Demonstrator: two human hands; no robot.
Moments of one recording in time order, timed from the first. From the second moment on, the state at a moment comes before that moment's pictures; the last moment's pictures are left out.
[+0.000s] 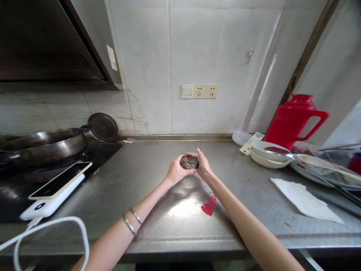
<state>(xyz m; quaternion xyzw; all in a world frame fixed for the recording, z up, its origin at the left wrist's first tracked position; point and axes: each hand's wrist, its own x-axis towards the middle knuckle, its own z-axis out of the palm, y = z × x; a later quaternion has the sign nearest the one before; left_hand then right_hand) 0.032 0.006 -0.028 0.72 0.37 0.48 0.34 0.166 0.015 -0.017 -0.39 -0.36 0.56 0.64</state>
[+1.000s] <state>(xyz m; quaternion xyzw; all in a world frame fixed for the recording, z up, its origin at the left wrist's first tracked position) 0.033 0.008 -0.031 0.75 0.34 0.50 0.28 0.162 0.013 -0.014 -0.38 -0.34 0.58 0.63</state>
